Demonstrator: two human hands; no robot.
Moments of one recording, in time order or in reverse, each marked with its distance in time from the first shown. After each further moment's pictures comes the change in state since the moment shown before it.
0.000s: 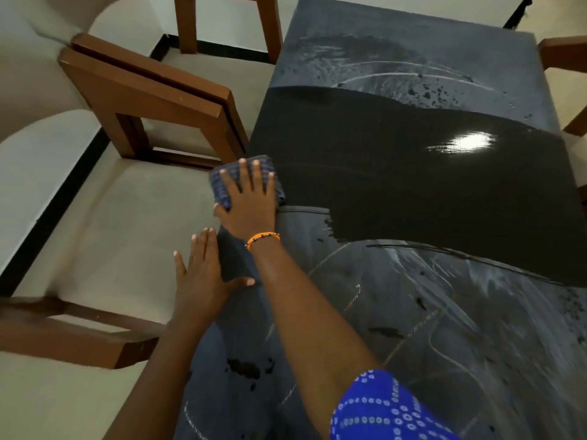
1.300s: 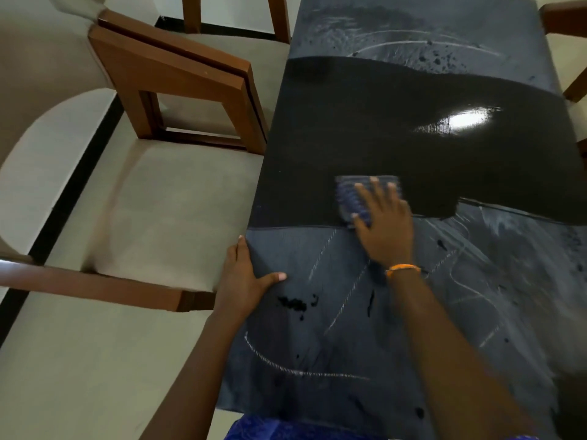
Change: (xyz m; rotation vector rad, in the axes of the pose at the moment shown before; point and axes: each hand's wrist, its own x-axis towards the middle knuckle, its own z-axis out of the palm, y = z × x) left_hand -0.073 -0.035 0.003 -0.434 -0.159 -0.022; right_hand -0.173 0.111 -0.012 -0.045 0.145 0.318
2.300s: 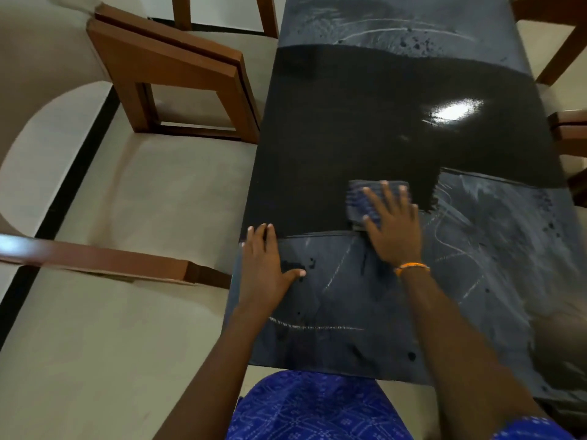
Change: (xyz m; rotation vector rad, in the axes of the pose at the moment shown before) left_hand -0.050 0.008 0.030 0.324 0.062 0.224; right_hand -0.071 0.021 -0.005 -0.026 -0.021 0.069
